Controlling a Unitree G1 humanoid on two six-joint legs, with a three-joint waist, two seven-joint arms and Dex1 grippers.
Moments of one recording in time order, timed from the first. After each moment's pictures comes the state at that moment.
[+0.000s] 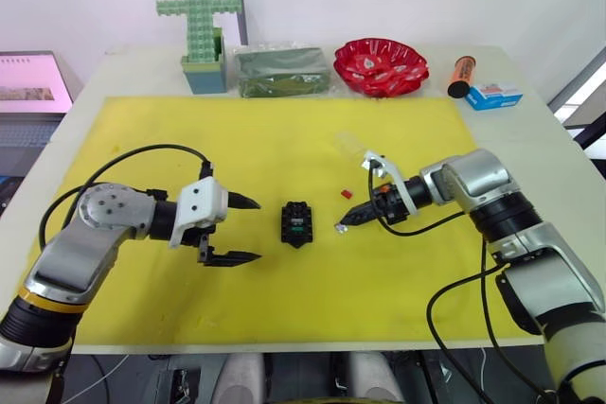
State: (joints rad) left arm -0.31 0.87 -0.09 -0.29 -0.37 0.33 -1.23; right arm -0.90 -0.63 0.42 0.42 0.40 1.16 1.31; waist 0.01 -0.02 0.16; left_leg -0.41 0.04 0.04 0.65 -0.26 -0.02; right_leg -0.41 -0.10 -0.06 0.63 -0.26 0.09
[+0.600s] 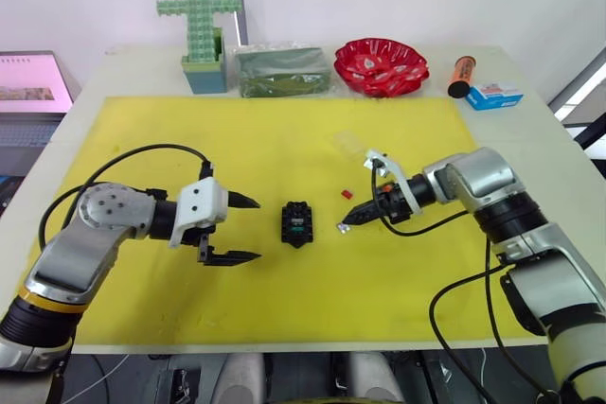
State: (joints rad) left arm -0.31 0.87 -0.09 -0.29 -0.36 0.32 -1.23; right arm -0.89 -0.66 0.42 0.35 0.40 1.15 1.32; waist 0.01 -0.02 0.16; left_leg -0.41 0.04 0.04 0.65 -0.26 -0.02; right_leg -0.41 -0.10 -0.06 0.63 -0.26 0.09
